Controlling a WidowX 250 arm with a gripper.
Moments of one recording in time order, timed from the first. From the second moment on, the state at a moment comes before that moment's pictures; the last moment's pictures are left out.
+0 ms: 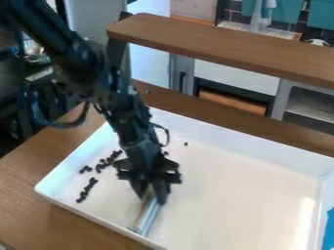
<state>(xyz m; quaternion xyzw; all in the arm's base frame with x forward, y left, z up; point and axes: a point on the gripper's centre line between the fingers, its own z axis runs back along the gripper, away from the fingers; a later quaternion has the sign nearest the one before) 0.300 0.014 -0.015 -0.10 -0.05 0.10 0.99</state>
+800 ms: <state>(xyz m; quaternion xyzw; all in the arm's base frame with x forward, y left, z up) 0.307 0.102 -0.015 -0.03 -0.09 0.07 0.99</state>
